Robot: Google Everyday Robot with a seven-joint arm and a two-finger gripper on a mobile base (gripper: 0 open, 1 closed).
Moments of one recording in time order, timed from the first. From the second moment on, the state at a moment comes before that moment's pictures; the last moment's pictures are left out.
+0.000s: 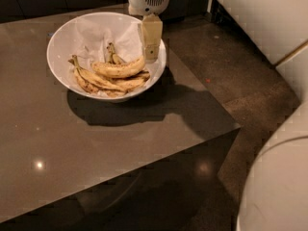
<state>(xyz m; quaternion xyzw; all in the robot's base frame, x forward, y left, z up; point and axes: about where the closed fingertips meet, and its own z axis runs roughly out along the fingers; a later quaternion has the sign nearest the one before) 0.617 0.011 0.973 -0.78 0.61 -0.05 0.15</state>
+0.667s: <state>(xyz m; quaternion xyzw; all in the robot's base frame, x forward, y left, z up) 0.623 0.030 0.960 -0.80 0.58 -0.04 0.14</state>
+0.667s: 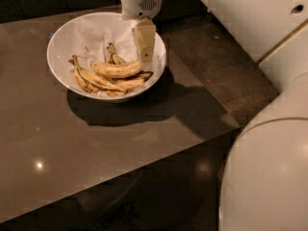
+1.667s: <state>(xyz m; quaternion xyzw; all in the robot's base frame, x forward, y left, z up) 0.625 0.045 0.926 -0.80 0.59 0.01 0.12</state>
